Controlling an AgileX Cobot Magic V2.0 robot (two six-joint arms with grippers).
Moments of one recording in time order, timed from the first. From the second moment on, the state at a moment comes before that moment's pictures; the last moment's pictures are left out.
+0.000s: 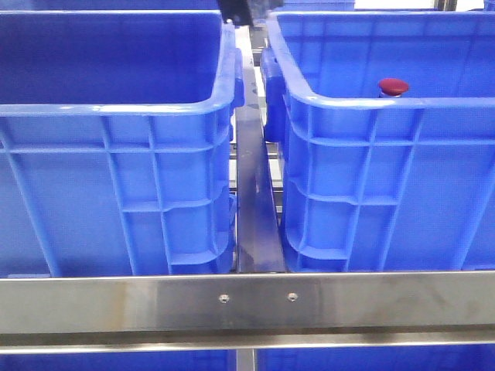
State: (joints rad) left arm -0.79 1.54 -1.53 0.05 0.89 0.05; right arm 0.02 0.72 -0.49 1.53 0.36 -1.43
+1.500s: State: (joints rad) left arm -0.80 1.54 -1.53 0.05 0.88 0.05; right arm 0.17 1.46 -0.99 1.63 0.88 -0.93
